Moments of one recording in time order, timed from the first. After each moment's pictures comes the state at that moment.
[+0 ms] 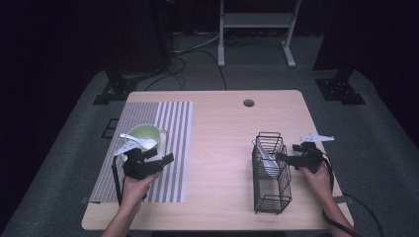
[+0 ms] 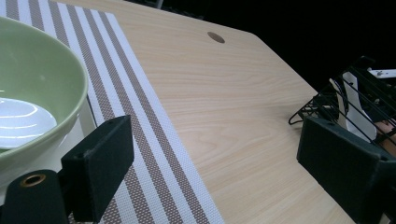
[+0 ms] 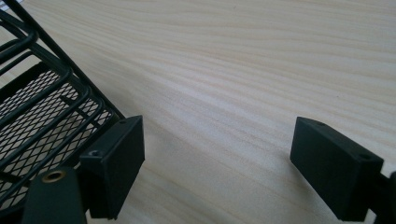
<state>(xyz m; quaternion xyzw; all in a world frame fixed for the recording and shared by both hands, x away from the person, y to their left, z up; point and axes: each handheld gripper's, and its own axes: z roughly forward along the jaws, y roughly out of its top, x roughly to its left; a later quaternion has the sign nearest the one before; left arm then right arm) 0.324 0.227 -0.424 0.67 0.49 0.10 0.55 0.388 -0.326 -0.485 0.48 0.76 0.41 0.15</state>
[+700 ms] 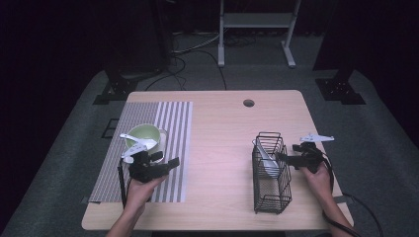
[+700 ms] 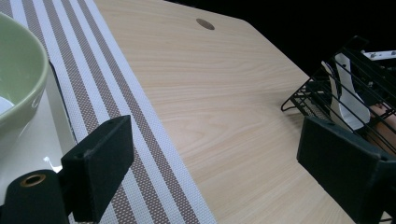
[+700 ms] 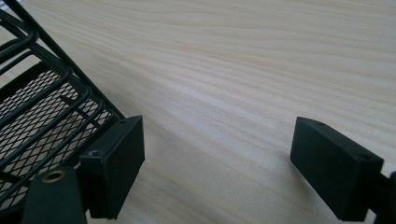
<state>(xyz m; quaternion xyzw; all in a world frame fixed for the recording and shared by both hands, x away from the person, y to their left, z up) 0.320 0.212 -0.431 0.69 0.48 0.09 0.54 0.388 -0.326 -0.485 0.48 0.76 0.41 0.15</state>
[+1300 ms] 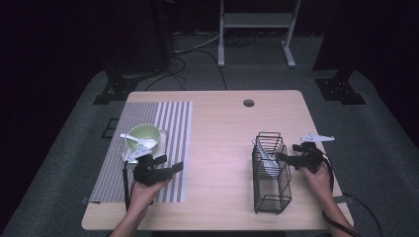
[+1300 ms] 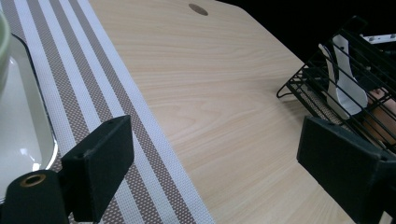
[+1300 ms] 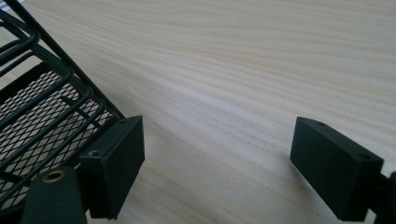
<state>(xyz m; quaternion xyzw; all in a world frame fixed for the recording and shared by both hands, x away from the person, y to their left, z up) 0.317 0.203 -0.441 0.70 0.47 0.07 0.54 0.388 -0.326 -0.485 0.48 0.76 0.42 0.15</state>
